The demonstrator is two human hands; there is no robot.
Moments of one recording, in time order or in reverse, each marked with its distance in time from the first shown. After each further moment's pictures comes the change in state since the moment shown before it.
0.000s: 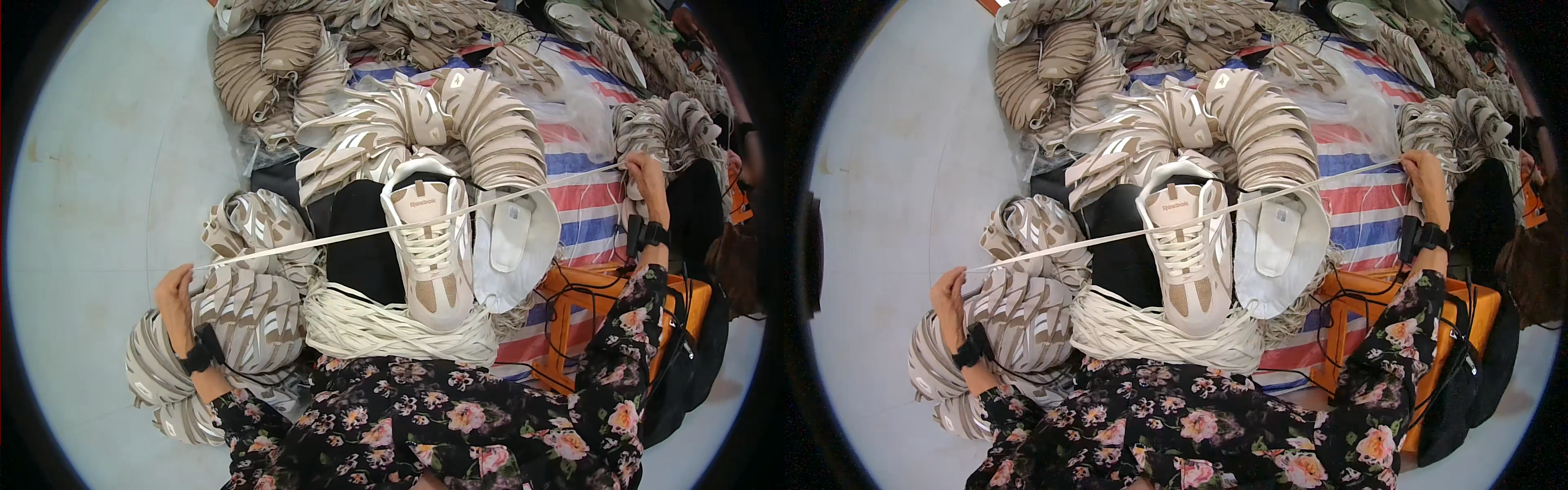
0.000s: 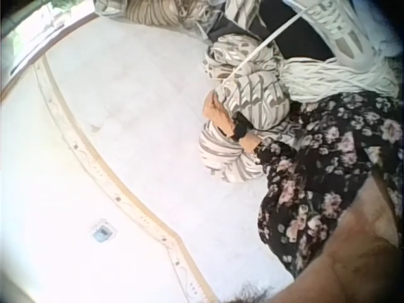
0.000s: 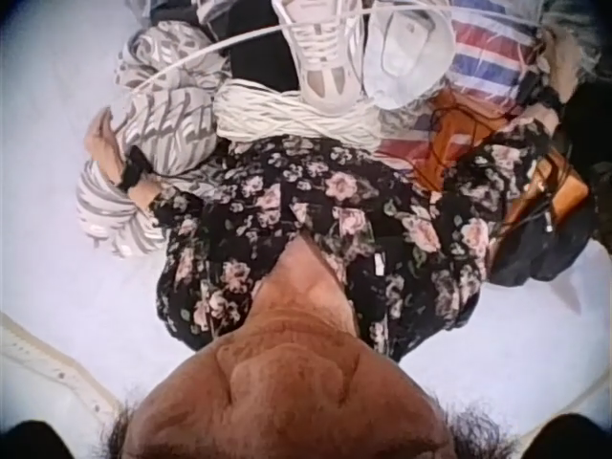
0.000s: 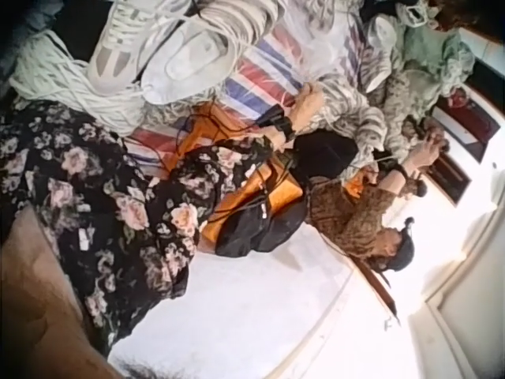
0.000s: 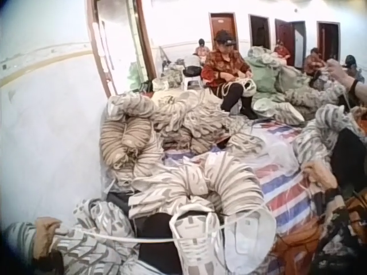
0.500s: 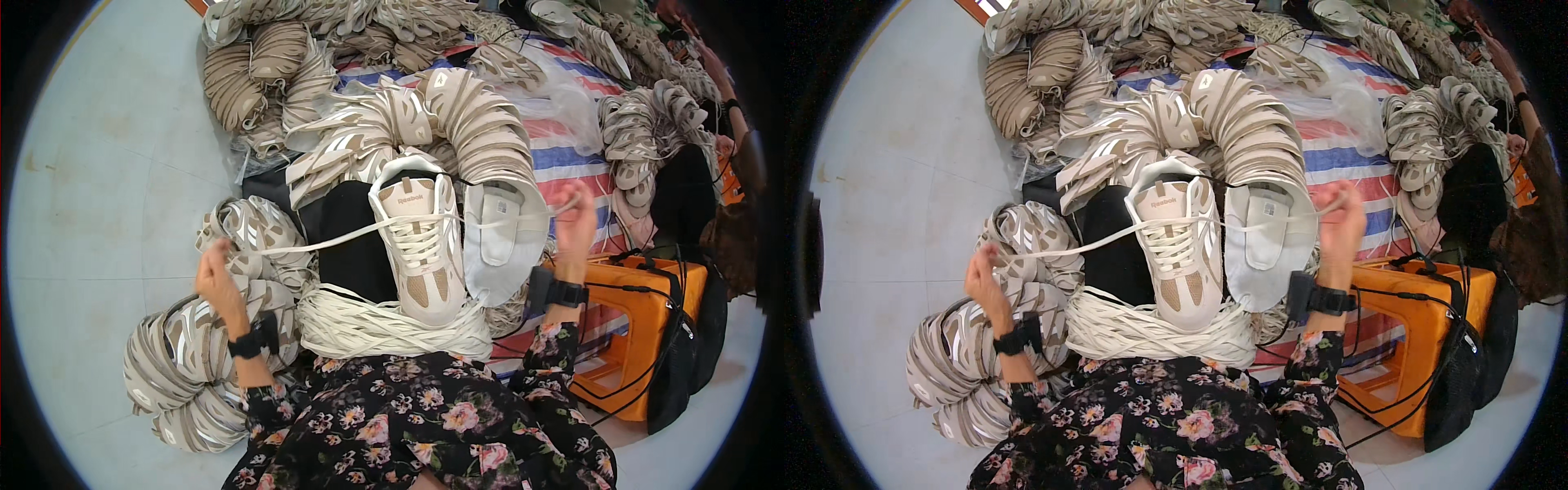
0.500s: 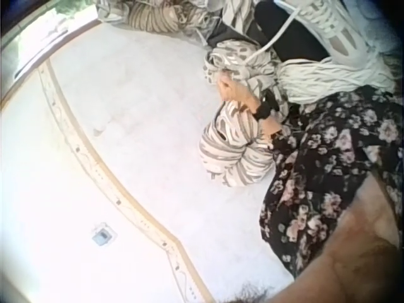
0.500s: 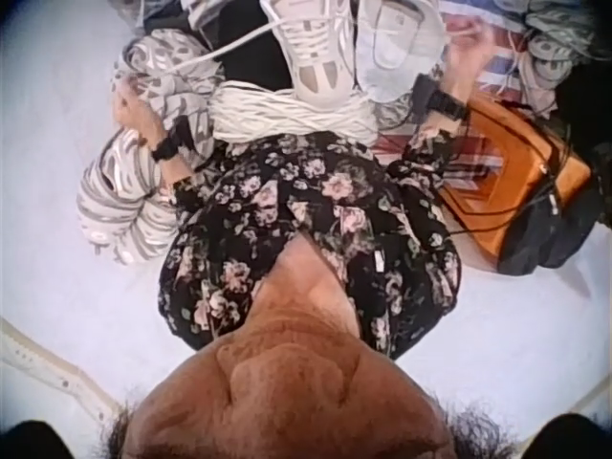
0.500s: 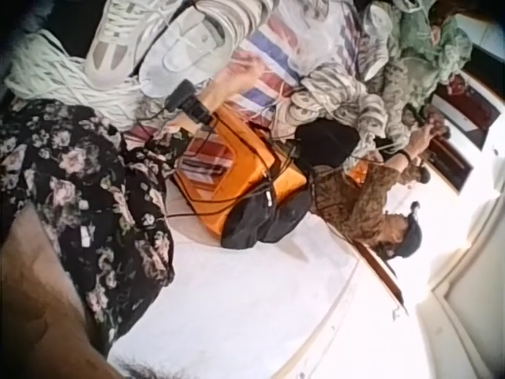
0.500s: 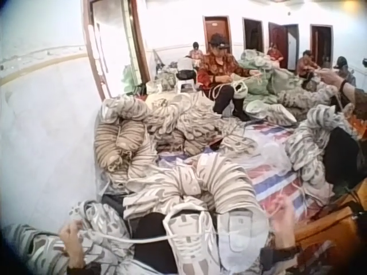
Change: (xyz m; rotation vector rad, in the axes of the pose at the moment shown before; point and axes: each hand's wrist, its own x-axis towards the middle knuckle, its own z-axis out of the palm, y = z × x) left_hand -0.005 0.064 0.099 -0.653 0.309 -0.236; right_hand -0.085 -0.137 0.119 1.772 0.583 0.232
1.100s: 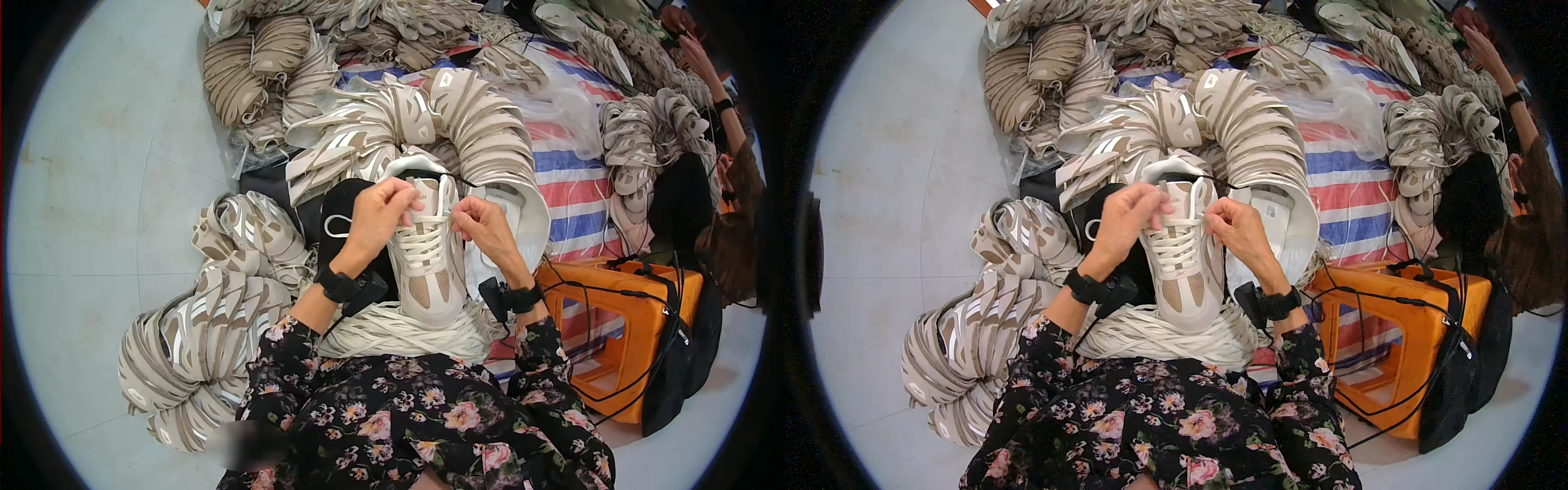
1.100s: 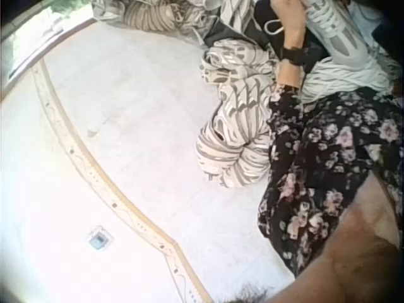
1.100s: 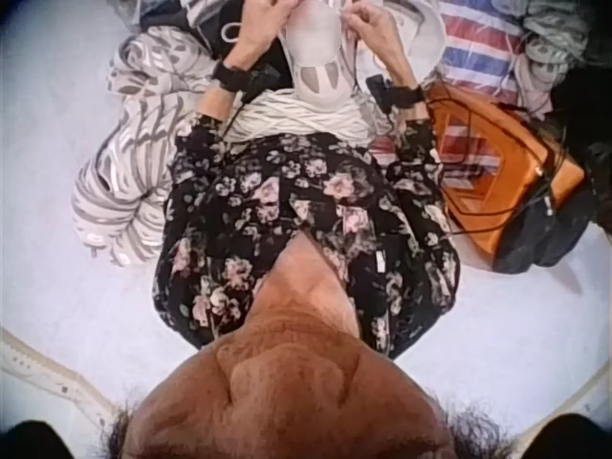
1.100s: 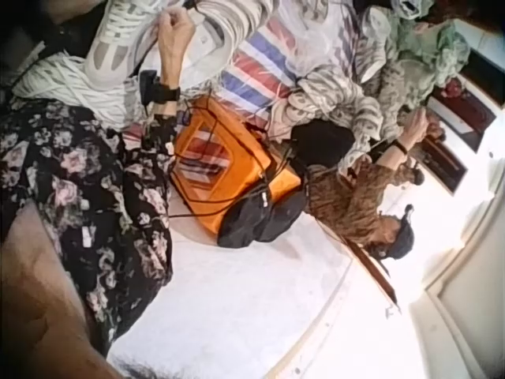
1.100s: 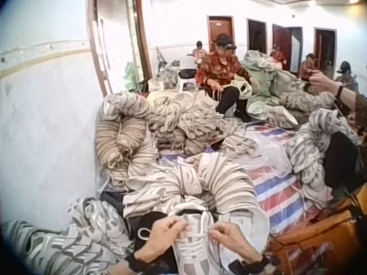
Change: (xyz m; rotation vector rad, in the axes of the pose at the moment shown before) left_hand -0.060 0.067 0.183 -0.548 -0.964 -0.326; right_hand -0.055 0.065 0.097 -0.756 -0.615 0.331
